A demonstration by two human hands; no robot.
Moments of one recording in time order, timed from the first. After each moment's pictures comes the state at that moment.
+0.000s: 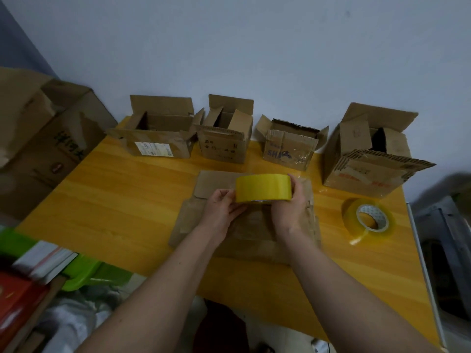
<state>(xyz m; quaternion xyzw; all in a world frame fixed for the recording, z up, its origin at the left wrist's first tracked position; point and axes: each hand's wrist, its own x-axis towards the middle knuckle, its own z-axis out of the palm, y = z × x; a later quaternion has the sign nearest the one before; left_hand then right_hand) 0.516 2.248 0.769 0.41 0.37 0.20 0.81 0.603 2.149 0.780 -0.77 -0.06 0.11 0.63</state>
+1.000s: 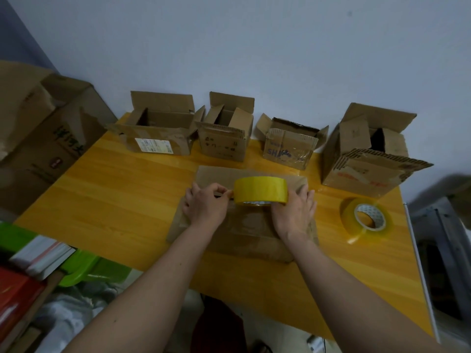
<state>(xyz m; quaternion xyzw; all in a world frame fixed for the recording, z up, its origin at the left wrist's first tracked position) 0.498 2.260 0.791 0.78 0.51 0.06 0.35 0.603 2.131 0.778 -0.94 -0.17 0.10 0.27</state>
